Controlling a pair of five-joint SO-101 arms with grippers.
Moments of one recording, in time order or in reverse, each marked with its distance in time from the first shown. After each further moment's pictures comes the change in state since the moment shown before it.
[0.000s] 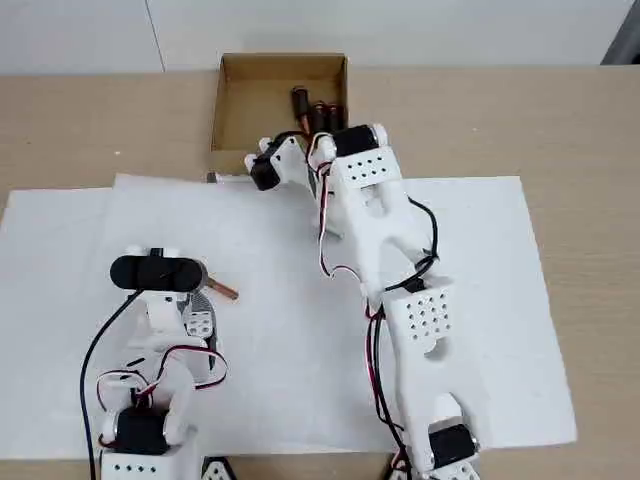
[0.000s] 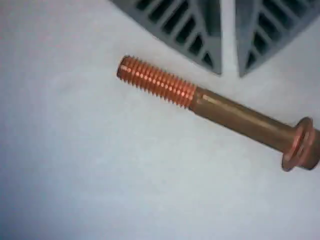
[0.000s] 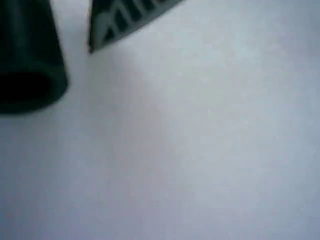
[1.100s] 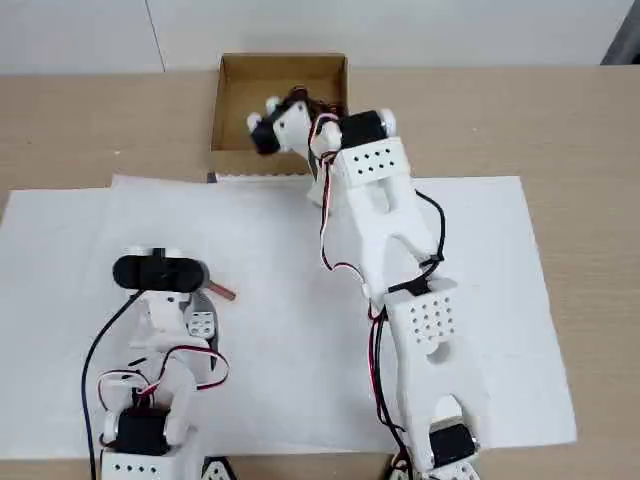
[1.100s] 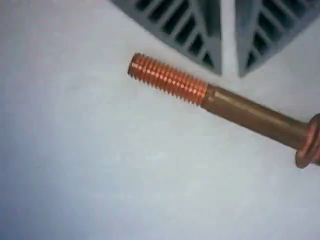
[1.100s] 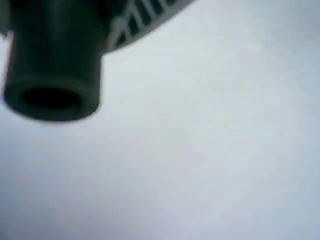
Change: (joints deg) left arm 1.3 0.0 0.0 0.0 -0.1; right arm -0.1 -6.2 -6.7 2.4 -11.1
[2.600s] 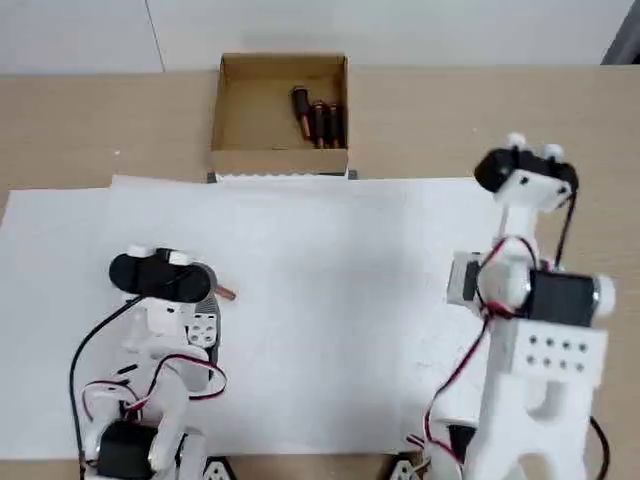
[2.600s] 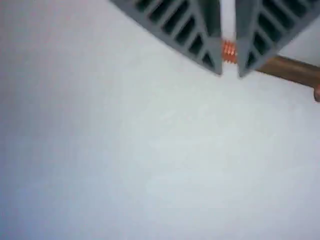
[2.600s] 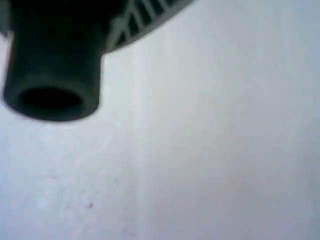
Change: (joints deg) left arm 4.0 0.0 -14.8 8.5 -3.0; right arm 26.6 -91.7 85.1 -3.1 -38.2
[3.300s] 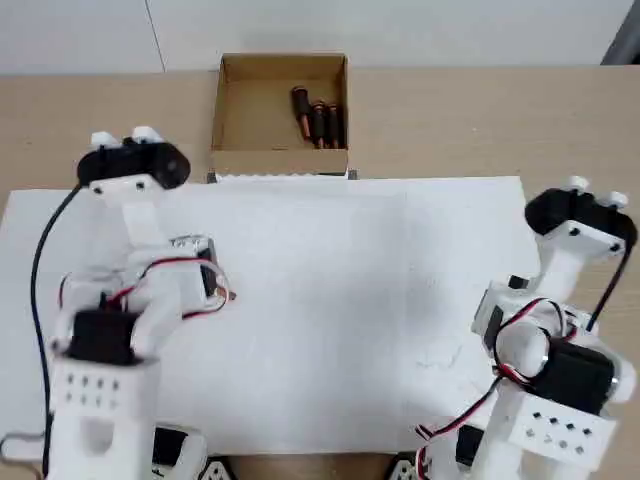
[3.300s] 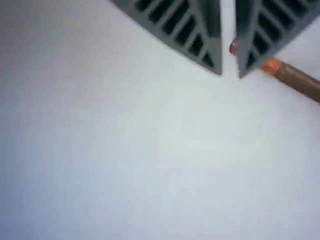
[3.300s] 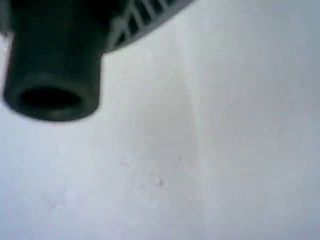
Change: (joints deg) left arm 0.0 55.6 -46.0 10.4 17.8; right arm 10.9 -15.2 8.7 -0.9 -0.1
